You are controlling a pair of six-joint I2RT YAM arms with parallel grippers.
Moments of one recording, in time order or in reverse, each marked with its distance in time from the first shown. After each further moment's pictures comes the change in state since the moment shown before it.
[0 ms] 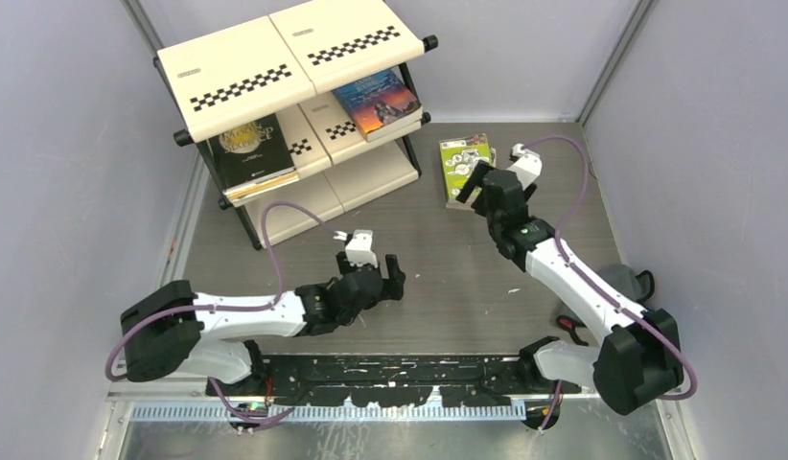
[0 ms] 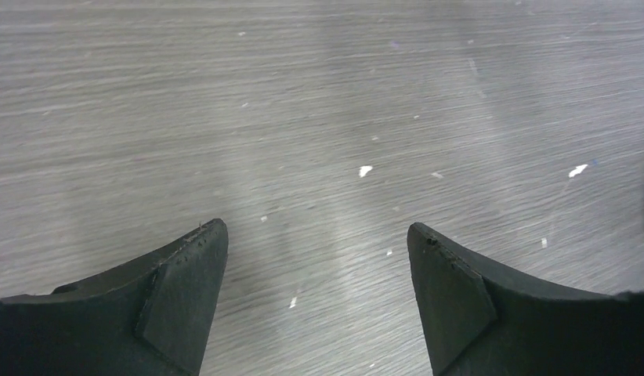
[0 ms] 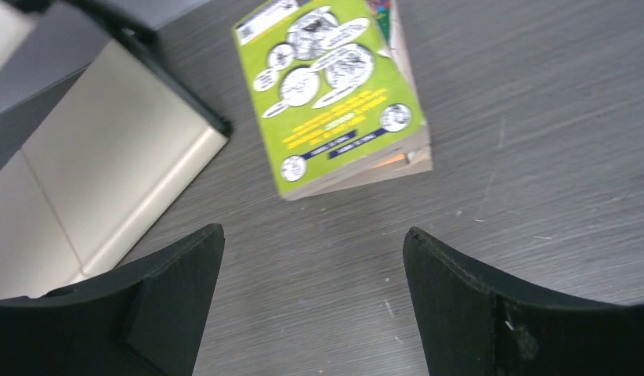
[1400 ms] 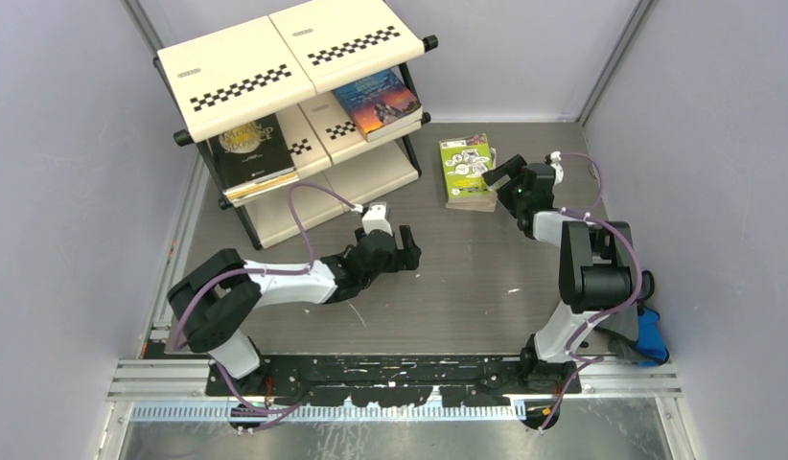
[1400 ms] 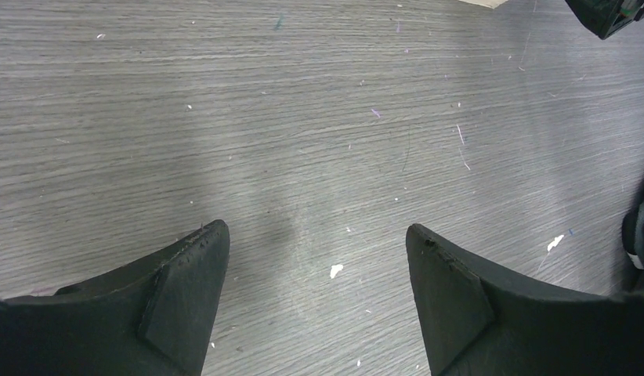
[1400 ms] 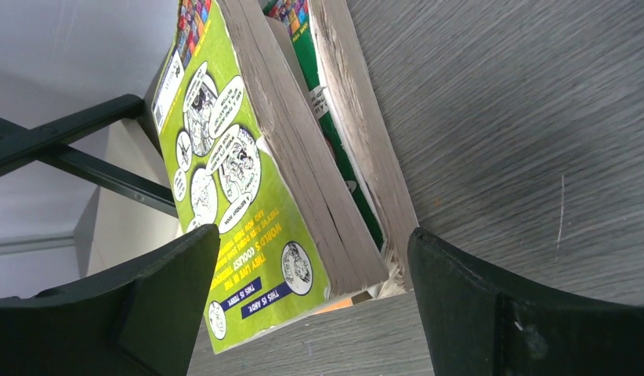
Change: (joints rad) left arm 0.201 0.322 0.214 0.153 0.247 0.011; right arm -0.477 0.523 -0.034 0.521 -0.577 0.254
